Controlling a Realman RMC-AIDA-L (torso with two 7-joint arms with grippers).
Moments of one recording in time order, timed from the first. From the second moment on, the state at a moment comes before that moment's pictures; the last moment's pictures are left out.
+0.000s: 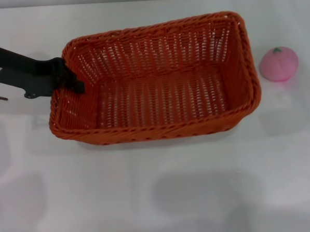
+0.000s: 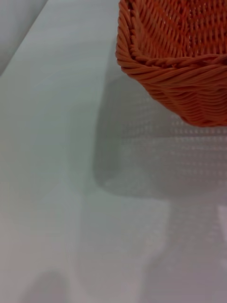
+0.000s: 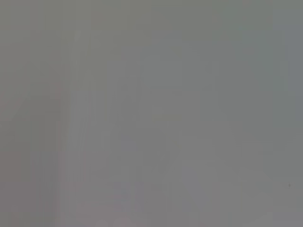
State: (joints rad) left arm -0.80 -2.02 -2.31 -0.83 2.48 -1.58 0.29; right arm 0.29 2.00 -0.39 -0.18 2.05 1.43 -2.65
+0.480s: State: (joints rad) left arm -0.90 -2.01 -2.30 -0.71 2.57 -1.52 0.24; right arm 0.27 2.00 -0.39 -0.18 2.05 1.43 -2.65
